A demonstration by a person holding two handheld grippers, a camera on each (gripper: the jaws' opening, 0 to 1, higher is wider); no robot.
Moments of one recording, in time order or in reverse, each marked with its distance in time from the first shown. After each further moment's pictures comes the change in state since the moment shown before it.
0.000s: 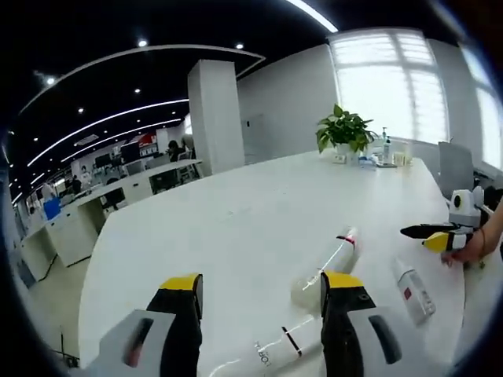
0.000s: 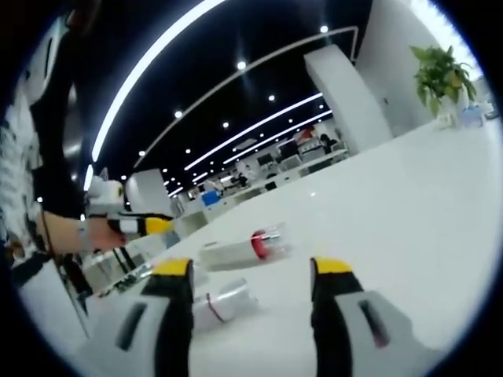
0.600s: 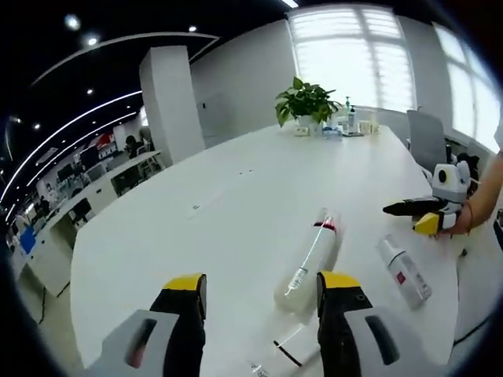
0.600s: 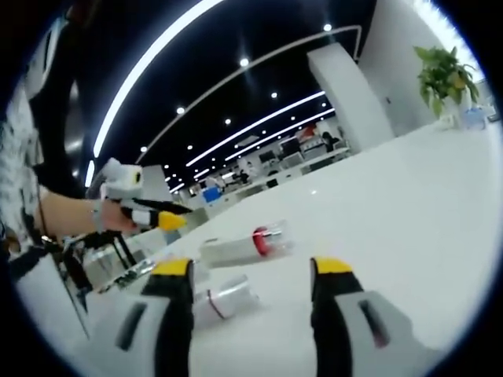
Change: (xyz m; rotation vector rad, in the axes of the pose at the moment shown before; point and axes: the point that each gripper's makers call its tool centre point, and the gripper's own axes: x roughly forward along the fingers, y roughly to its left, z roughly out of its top) left arm 0.027 -0.025 0.001 0.178 0.156 -0.187; right arm 0.000 0.002 -0.003 -0.013 0.019 0.006
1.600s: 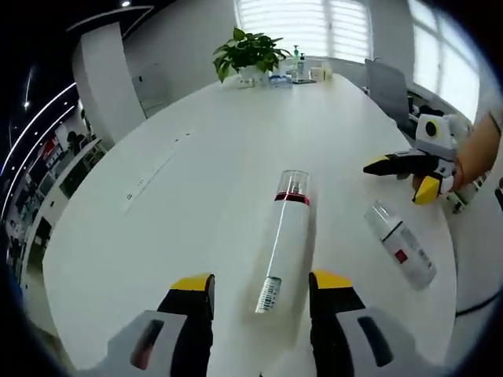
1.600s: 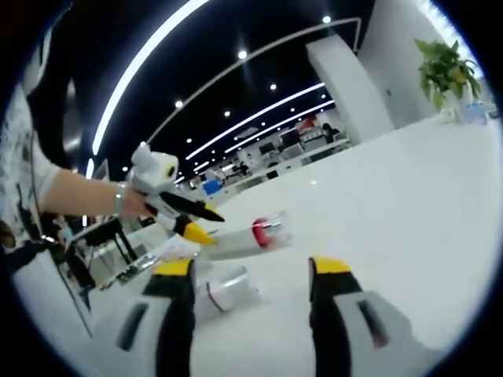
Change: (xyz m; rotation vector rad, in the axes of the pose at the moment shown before) left arm 0.065 -0.038 -0.017 0.158 0.266 -0.231; right arm 0.000 -0.002 -0.008 0.022 0.051 0.004
